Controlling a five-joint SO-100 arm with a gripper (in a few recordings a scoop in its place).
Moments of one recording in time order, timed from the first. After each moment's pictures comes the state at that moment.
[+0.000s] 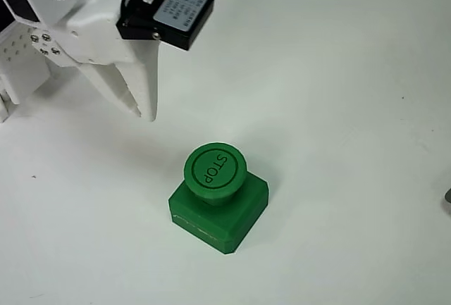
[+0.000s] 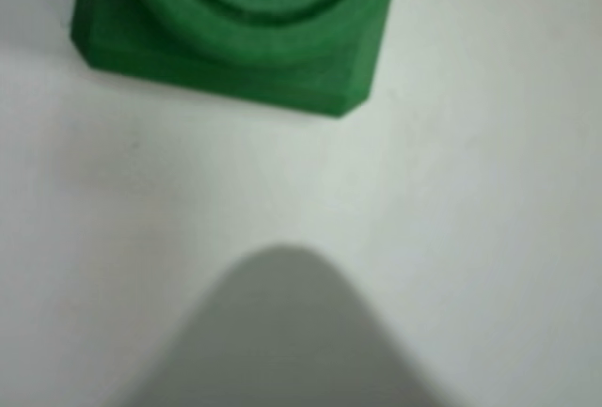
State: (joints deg) arm 3.3 119.5 105.6 83.6 -14.6
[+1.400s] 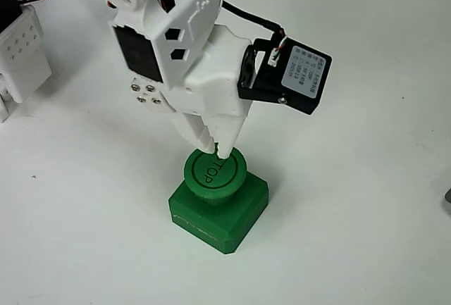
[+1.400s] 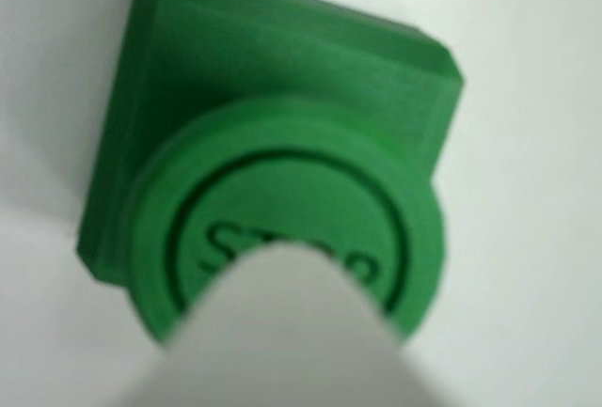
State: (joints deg) arm 0.2 87.4 76.2 88.8 -15.4
